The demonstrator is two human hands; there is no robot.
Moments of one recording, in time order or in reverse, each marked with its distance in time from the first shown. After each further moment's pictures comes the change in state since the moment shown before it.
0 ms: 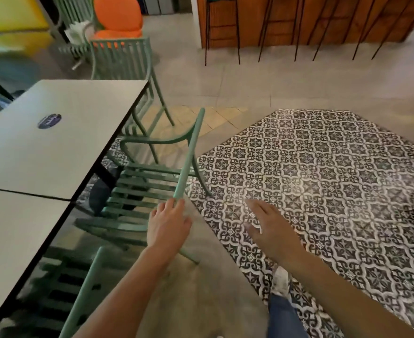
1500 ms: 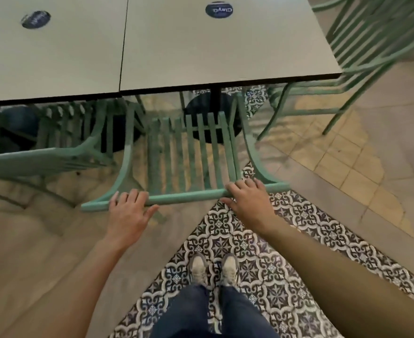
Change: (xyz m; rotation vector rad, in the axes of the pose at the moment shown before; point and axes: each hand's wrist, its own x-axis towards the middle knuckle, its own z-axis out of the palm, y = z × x) left_hand 0.191 0.079 0.102 0.094 0.172 -1.135; right_hand 0.540 0.015 0.029 -0.490 -0.607 -1.236
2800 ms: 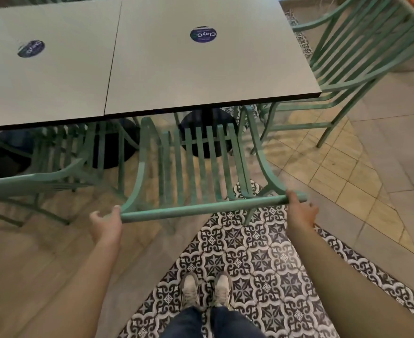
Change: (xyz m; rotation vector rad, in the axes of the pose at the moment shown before) left_hand 0.061 0.046 -0.022 -0.866 -0.048 -1.336; right_hand -0.009 0.136 -0.036 1.373 0.498 1.290
